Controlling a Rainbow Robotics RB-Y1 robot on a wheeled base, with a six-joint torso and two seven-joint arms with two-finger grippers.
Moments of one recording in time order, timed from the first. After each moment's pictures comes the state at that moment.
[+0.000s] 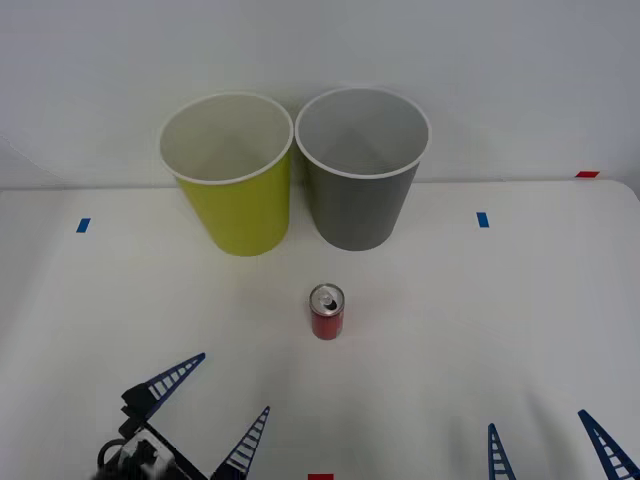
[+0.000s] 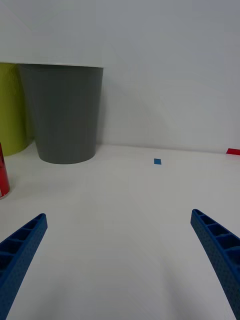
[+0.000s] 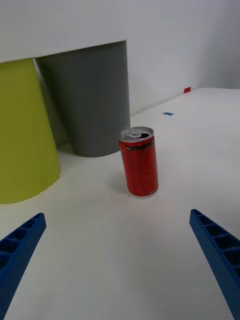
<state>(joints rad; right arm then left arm) 0.87 -0.38 0.30 -1.80 -0.16 -0.83 1.64 0.57 0.65 -0.48 -1.94 -0.01 -0.47 -1.53</state>
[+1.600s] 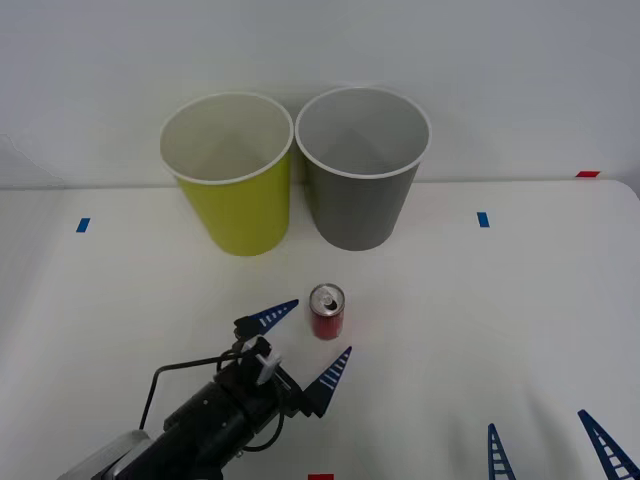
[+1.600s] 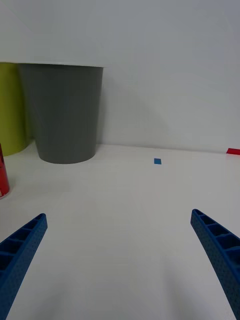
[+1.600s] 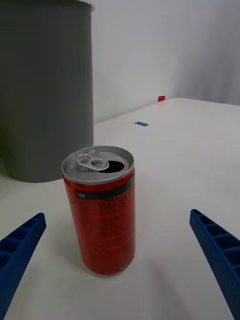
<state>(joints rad) 0.87 -0.38 0.30 -1.80 -0.16 -0.83 1.64 0.02 0.52 -0.74 -1.59 0.21 -0.35 -1.55</state>
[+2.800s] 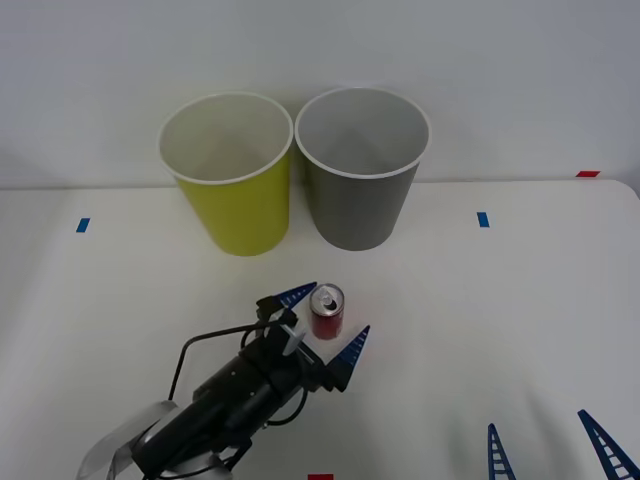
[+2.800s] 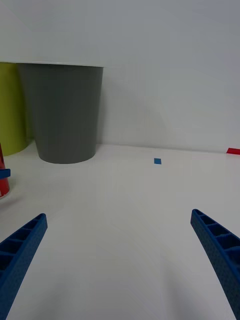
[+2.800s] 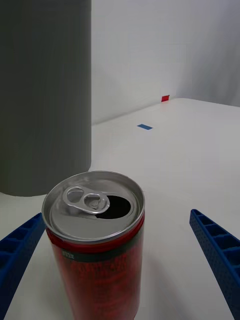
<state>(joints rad) 0.87 -0.38 0.30 -1.80 -0.16 -0.83 1.64 -0.08 0.44 -0.75 -1.52 0.25 -0.27 -1.55</state>
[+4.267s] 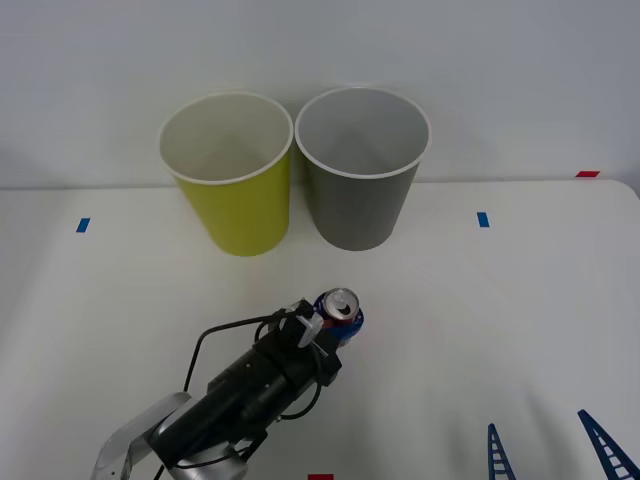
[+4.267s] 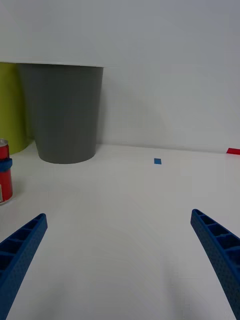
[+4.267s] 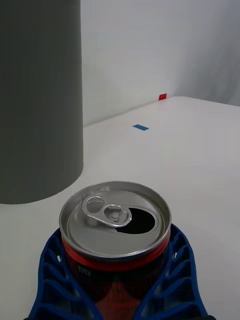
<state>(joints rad) 0.87 -0.38 0.30 -1.80 -0.16 -0.83 1.64 -0.11 0.40 -0.75 -1.53 0.25 -0.21 -1.56</state>
